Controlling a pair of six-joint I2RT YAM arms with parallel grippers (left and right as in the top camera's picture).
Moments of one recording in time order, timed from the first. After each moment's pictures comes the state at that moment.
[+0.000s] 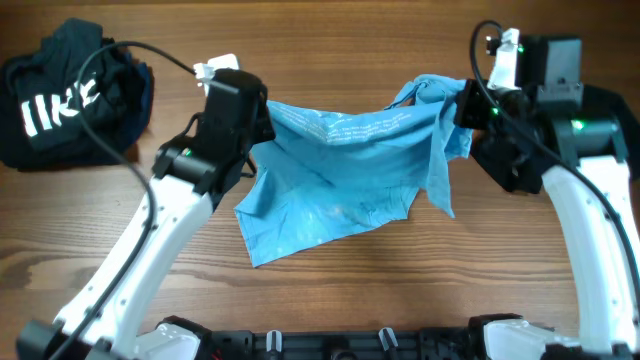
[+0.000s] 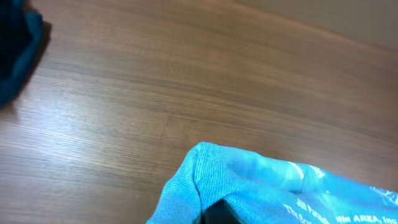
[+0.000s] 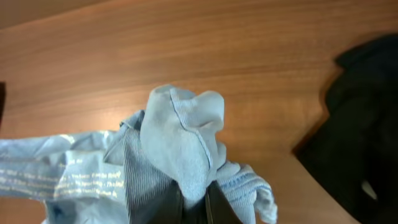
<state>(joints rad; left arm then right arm) -0.39 1.41 1.17 -0.55 -0.27 -0.53 0.08 1.42 1.43 -0.90 -0.13 0.23</state>
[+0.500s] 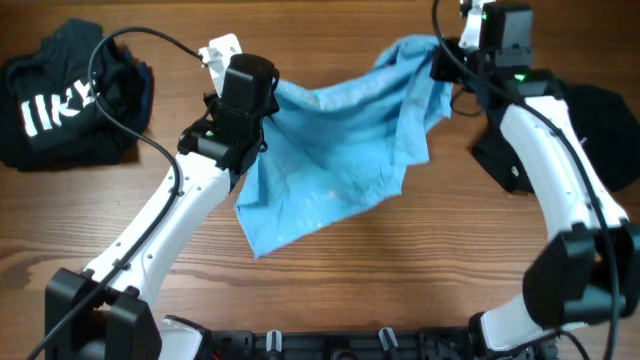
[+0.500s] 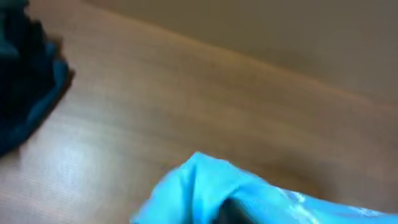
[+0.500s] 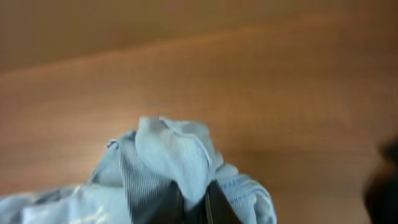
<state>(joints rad) -0.39 1.54 1.17 -0.29 -0.45 -0.54 0.08 1.73 1.43 -0.41 -0.13 0.23</state>
